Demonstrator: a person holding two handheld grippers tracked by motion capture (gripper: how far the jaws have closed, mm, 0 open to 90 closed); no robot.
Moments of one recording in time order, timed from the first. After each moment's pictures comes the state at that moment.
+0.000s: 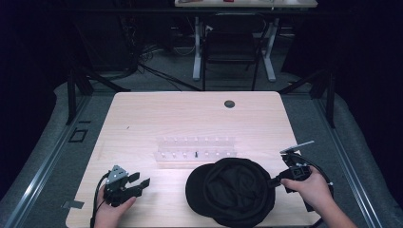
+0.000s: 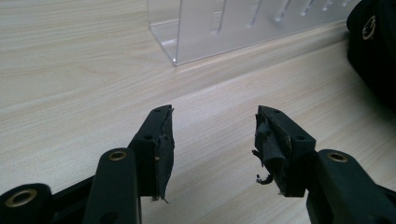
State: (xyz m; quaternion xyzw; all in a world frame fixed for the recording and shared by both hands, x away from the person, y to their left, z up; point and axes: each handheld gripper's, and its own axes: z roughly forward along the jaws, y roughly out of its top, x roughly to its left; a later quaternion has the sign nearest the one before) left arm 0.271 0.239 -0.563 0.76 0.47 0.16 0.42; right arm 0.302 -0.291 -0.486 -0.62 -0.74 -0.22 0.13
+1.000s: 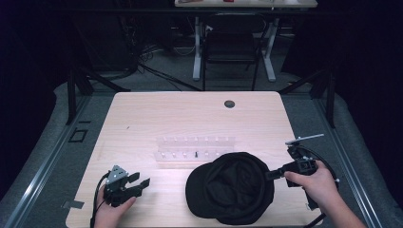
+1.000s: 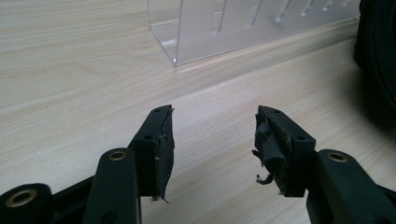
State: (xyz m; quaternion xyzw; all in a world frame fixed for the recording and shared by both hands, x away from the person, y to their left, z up) left arm 0.271 0.240 -0.563 0.76 0.47 0.16 0.42; right arm 0.296 -0.288 -0.443 -0.60 -0.73 -0.30 0.15
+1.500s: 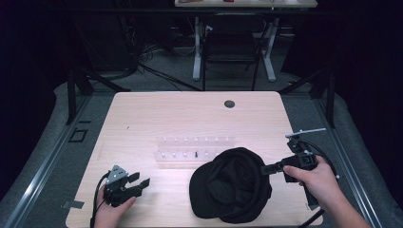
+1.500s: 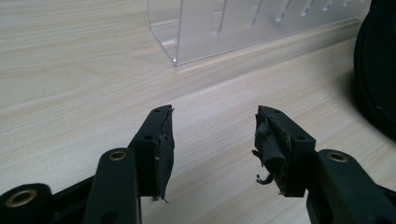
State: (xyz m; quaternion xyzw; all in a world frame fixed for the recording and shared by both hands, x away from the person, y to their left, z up) left arm 0.271 0.240 -0.563 0.76 0.47 0.16 0.42; right arm 0.294 -0.276 -0.413 -0.58 -0.71 -0.35 0.18
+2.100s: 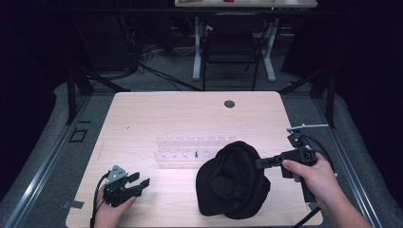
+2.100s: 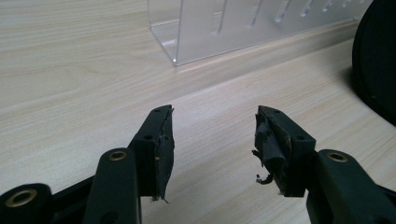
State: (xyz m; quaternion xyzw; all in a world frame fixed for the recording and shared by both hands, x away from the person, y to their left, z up) left arm 0.270 0.239 -0.563 0.76 0.47 0.16 0.43; right arm 0.292 -0.267 -0.392 -0.57 -0.68 -0.40 0.21
